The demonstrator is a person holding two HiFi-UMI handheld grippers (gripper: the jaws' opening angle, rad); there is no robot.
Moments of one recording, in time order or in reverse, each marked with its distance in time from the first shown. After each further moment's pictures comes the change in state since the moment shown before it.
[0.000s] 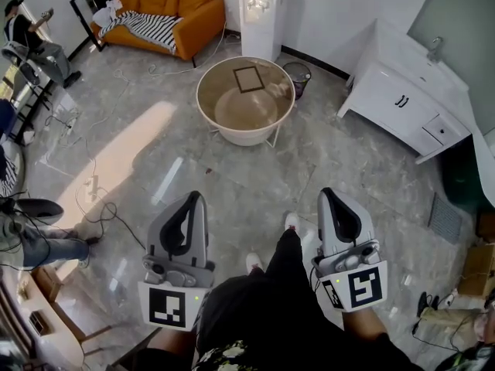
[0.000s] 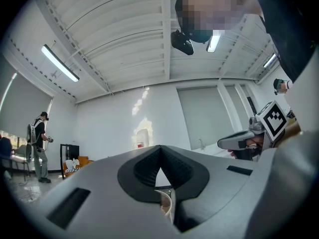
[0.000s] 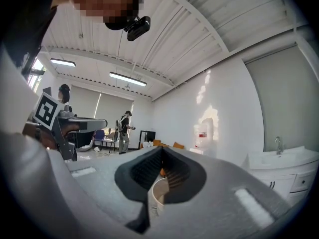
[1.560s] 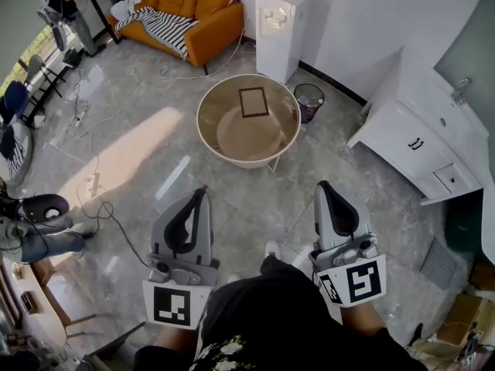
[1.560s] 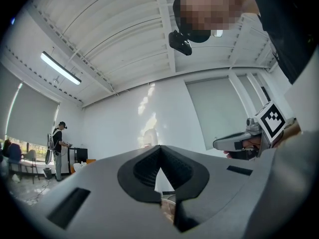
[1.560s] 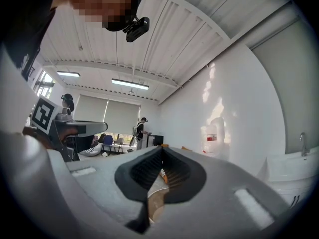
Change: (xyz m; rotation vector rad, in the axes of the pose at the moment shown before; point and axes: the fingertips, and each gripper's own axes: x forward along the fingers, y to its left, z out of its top) left arm 0.235 -0.009 -0.001 0.031 0.015 0.132; right arm 0.172 -0.189 -0.004 0.034 -0.050 0.155
